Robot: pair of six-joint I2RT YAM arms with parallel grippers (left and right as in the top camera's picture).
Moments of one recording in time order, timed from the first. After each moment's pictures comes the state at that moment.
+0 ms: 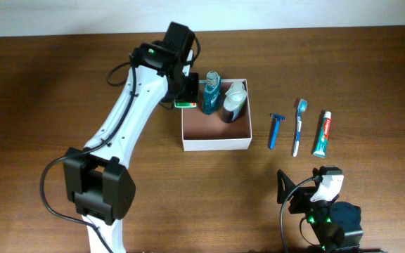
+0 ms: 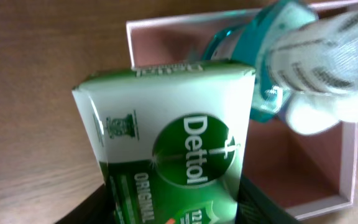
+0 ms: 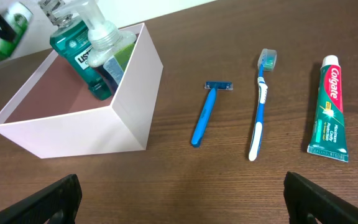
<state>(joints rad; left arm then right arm) -0.40 2.06 1.98 -1.18 0.07 -0.31 0.09 0.01 0.15 -0.51 -0.10 0.28</state>
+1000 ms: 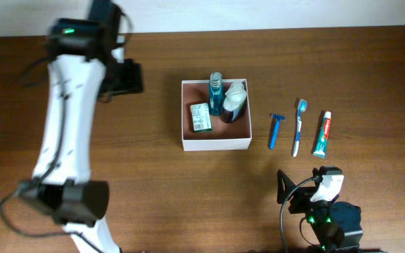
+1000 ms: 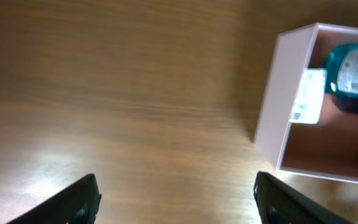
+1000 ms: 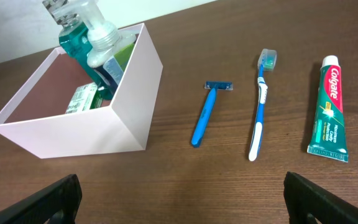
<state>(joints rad) -0.13 1.96 2.30 -1.67 -0.07 -0.26 0.09 0.01 0.15 -0.51 -0.10 0.28</state>
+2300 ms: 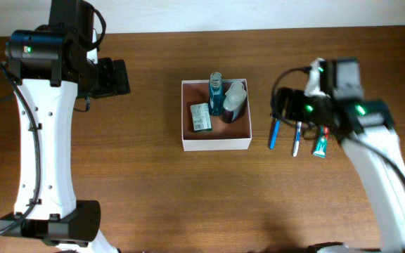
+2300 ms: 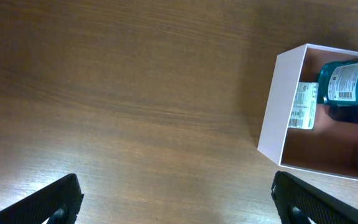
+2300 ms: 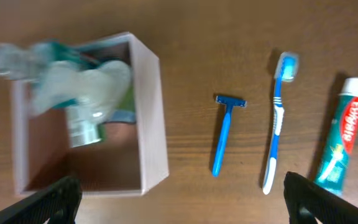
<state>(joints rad) -0.10 1.84 2.32 -1.69 -0.11 -0.25 0.09 1.48 1.36 -0.90 -0.13 0.31</state>
